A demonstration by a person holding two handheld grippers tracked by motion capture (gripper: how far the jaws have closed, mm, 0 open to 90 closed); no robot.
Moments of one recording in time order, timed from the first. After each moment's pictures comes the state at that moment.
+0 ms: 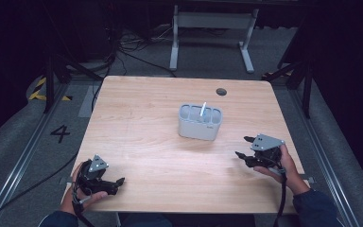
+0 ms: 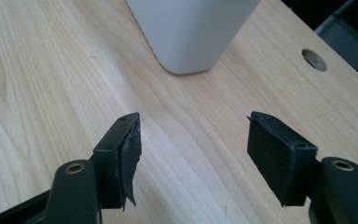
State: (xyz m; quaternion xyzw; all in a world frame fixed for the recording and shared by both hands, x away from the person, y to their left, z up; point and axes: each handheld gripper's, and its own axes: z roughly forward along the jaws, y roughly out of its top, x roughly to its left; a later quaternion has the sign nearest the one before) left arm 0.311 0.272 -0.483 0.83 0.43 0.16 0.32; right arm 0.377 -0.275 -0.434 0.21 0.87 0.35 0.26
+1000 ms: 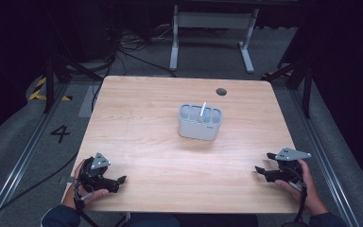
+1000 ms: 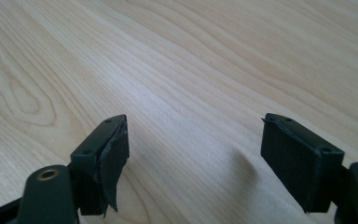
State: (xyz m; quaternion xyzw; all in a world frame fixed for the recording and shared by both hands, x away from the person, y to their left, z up) left arm 0.320 0.270 -0.483 0.84 0.42 0.16 0.32; right arm 0.349 -0.350 -0.481 0.37 0.83 0.36 0.19
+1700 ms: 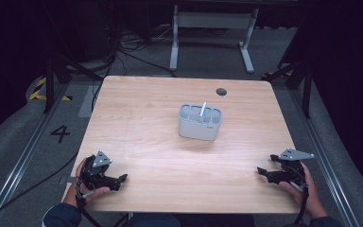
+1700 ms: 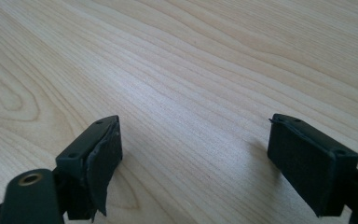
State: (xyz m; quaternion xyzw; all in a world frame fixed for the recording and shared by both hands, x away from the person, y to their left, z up) left arm 0.325 0.267 -0.483 0.84 0.42 0.15 0.32; right arm 0.349 -0.359 -0.486 0.41 0.82 0.36 0.18
